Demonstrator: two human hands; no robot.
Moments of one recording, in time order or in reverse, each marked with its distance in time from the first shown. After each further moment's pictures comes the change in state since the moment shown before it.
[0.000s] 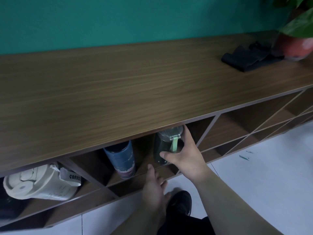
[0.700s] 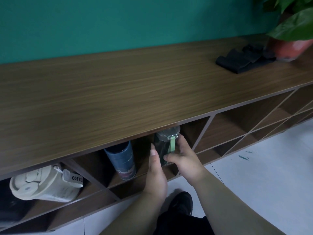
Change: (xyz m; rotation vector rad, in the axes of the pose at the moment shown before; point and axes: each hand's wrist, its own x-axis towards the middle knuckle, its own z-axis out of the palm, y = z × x) left_hand 0.004 -0.016 0.021 1.503 -0.385 0.438; right_hand -0.003 0.009 0.002 0.174 -0.113 0.097
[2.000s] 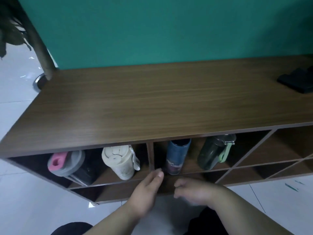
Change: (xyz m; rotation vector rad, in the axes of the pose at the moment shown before) left_hand -0.075 0.049 -0.181 0.391 0.023 -0.123; right_hand -0.055 -0.040 0.111 -0.745 -0.571 0.319
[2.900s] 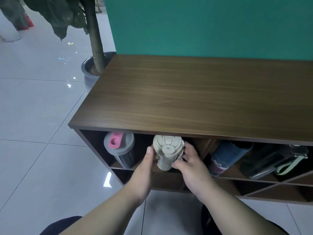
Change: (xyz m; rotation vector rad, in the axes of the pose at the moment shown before) left_hand -0.038 0.009 -0.115 -0.147 0.160 0.130; right_hand 0.026 -0.121 0.084 0.561 0.295 -0.401
